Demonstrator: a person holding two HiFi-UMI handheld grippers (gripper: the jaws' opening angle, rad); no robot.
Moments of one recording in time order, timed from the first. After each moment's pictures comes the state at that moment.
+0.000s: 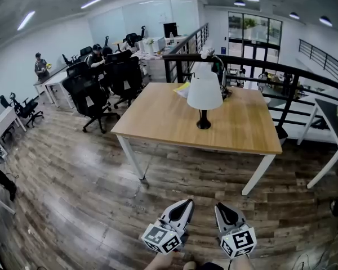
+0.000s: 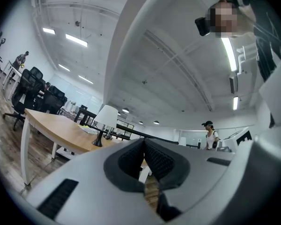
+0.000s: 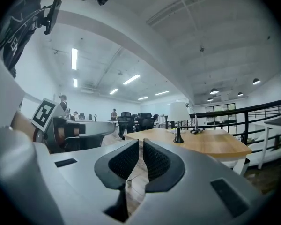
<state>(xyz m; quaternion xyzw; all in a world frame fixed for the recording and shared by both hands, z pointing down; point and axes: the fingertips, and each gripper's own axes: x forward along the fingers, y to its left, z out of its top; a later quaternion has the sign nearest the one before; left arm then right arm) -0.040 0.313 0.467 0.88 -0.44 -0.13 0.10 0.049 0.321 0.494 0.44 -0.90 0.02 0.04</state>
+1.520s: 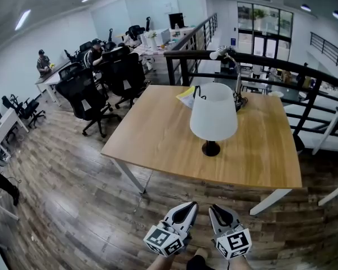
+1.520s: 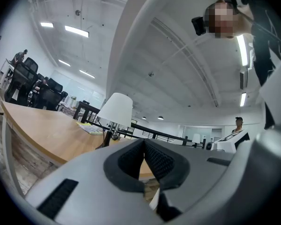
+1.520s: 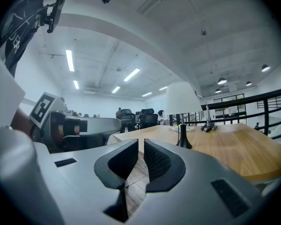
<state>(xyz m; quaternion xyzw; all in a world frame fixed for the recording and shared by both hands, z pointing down) -0.039 0.053 0.487 0.88 -0.45 -0.10 0.12 0.014 0.056 0.524 0.39 -0.92 0.05 0.04</state>
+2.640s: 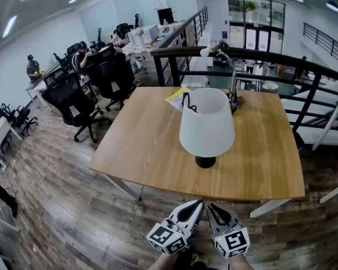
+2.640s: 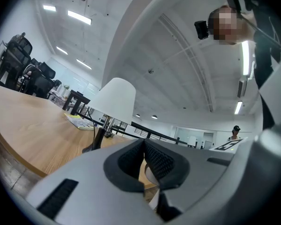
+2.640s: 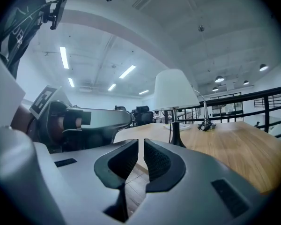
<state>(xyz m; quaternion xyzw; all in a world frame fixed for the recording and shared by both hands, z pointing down) -0.009 -0.052 0.499 0.90 -0.40 -0.11 0.16 0.017 -0.043 0.545 0.41 -0.91 0.06 0.05</state>
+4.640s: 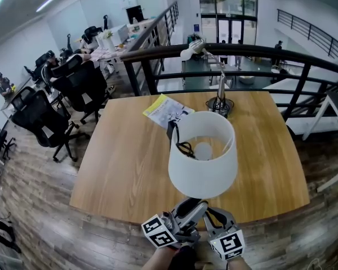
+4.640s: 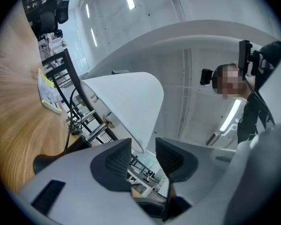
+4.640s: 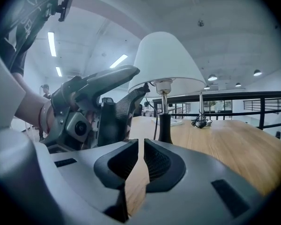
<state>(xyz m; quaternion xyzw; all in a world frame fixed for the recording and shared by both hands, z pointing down) -0.016 -0.212 0.477 0.90 -0.17 -0.27 0.29 -0.007 -0.186 0.586 0.47 -0.88 0.07 0.10</state>
